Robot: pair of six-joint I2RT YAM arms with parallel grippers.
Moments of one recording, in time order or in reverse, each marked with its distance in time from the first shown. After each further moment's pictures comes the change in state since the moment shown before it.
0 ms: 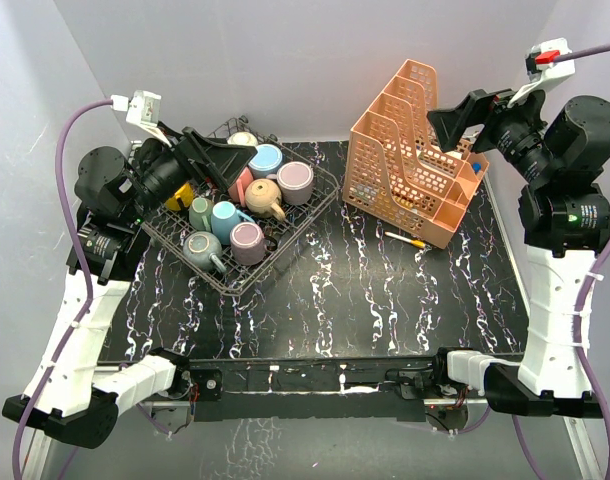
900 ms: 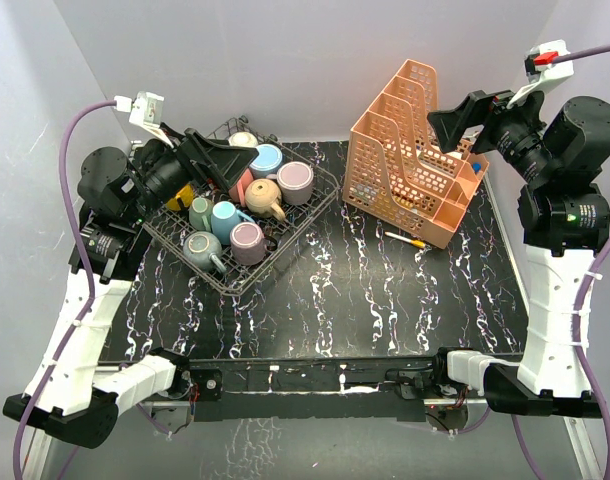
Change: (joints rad) left arm 0.000 0.000 -0.013 0.008 0.014 -0.003; right arm -0.008 -0.003 -0.014 0.000 0.000 0.000
